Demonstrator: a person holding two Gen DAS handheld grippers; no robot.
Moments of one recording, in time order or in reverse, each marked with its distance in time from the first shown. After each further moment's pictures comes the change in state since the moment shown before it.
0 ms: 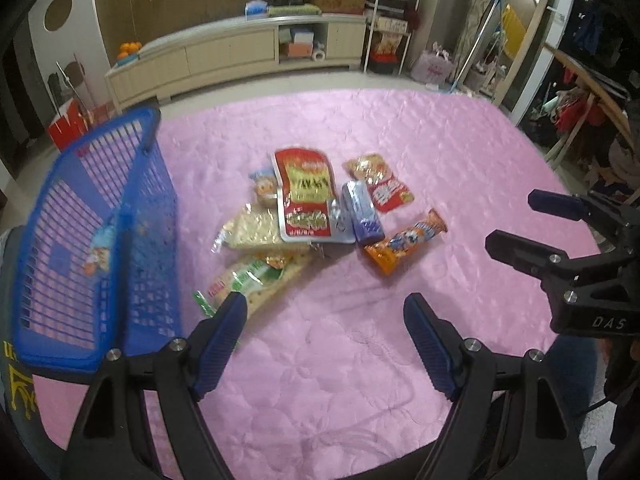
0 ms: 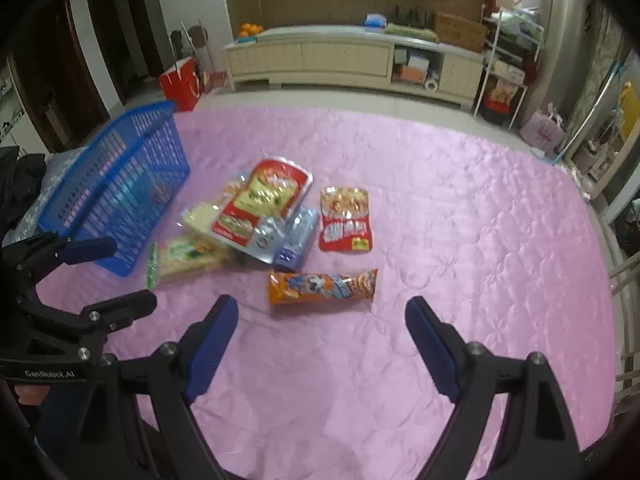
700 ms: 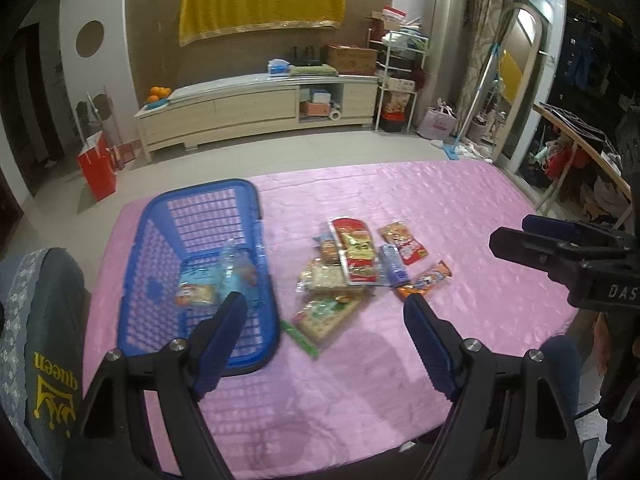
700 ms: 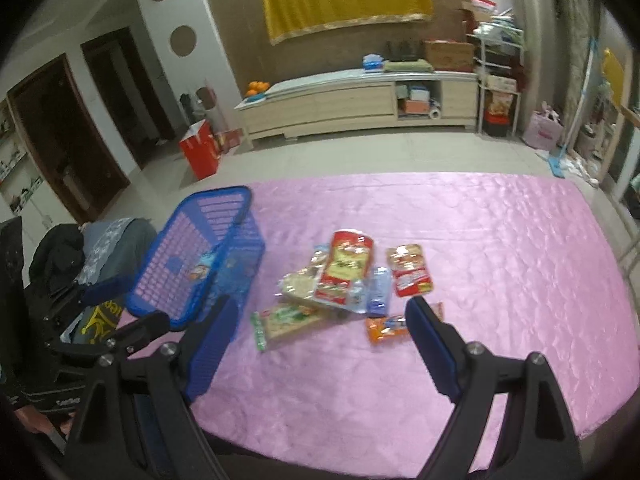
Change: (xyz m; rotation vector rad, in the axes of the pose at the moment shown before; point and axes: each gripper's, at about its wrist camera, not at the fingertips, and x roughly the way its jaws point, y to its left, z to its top) left arm -0.130 0.058 -0.001 -0.002 -0.212 0.021; right arm -0.101 0.069 0.032 0.160 -0.181 0.080
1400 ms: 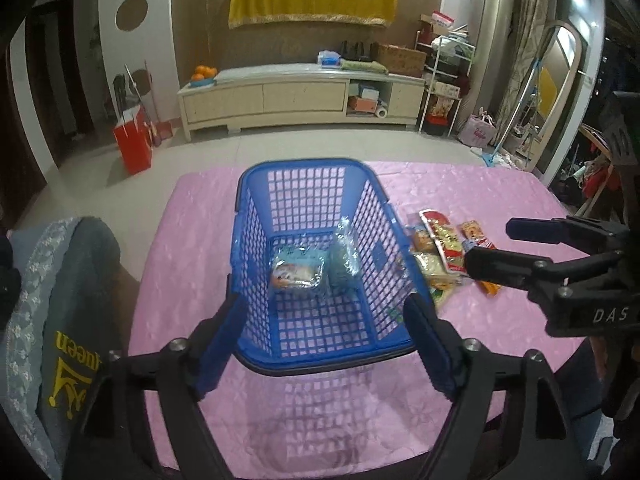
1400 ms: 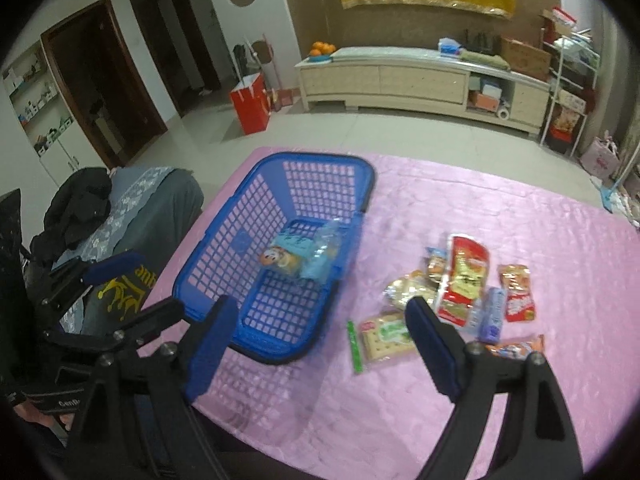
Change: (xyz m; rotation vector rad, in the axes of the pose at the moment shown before) left arm -0.020 0.122 -0.024 -0.089 0.006 0.090; right arm 0.067 0.133 0.015 -0.162 0.123 0.109
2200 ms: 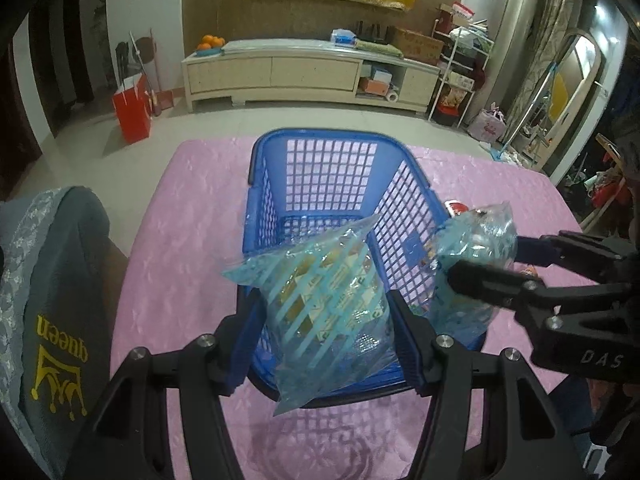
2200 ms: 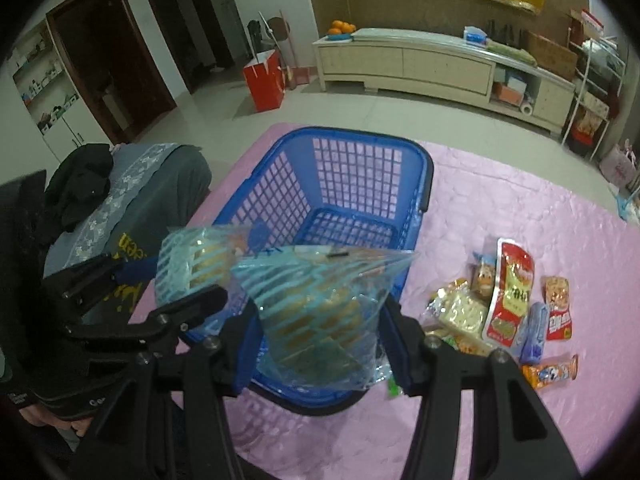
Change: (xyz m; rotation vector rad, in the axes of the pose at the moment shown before) left arm 0.061 0.045 -0.004 -0.086 0.096 -0.026; right arm 0.070 0.037 0.011 -0.058 0.076 0.033
